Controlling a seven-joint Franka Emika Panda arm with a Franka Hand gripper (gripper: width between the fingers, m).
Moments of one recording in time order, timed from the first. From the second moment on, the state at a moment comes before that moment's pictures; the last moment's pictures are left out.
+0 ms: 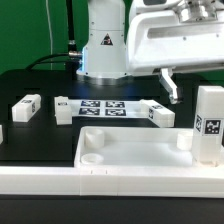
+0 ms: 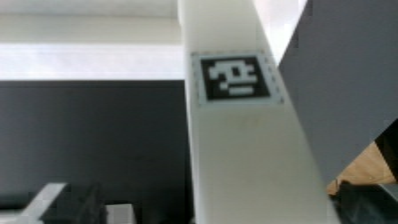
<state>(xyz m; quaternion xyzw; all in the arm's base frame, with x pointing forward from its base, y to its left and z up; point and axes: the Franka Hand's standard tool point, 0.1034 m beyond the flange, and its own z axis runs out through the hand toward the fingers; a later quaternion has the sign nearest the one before) 0.636 0.092 0.133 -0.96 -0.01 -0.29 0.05</state>
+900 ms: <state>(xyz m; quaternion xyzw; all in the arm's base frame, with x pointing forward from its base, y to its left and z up) 0.631 0.099 0.119 -0.99 -0.03 -0.07 0.08</state>
